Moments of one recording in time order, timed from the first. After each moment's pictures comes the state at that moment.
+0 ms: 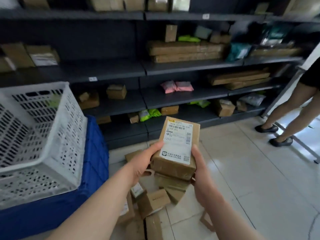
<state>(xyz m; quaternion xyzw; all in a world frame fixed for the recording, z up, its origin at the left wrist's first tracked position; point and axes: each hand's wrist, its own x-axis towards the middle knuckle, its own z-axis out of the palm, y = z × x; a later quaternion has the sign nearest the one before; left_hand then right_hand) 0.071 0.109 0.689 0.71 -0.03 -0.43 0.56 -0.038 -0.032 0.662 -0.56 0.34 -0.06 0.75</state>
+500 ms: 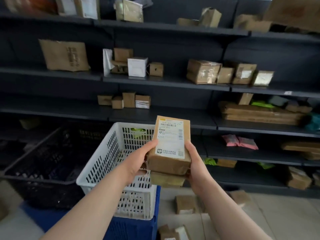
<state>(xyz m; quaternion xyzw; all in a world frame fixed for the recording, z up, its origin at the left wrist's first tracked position) 0.156 0.405 0.872 0.73 0.03 -0.22 0.65 0.118 0.231 0.865 -0.62 0.17 0.06 0.77</state>
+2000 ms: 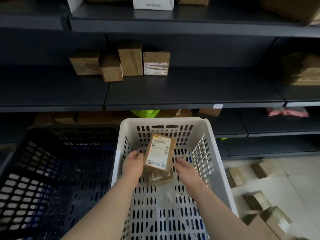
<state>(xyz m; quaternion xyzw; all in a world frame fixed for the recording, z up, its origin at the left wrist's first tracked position) 0.575 0.559 0.639 0.74 0.27 -0.20 0.58 0.517 0.401 0.643 -0.68 0.34 0.19 0.62</state>
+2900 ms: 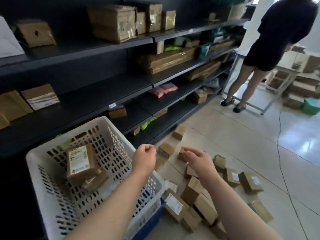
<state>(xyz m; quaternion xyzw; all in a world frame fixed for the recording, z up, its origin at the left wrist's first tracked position) 0.342 0.420 0.764 0.77 -0.15 -0.33 0.52 0.191 0.323 0.764 -0.61 0.51 -0.18 0.58</state>
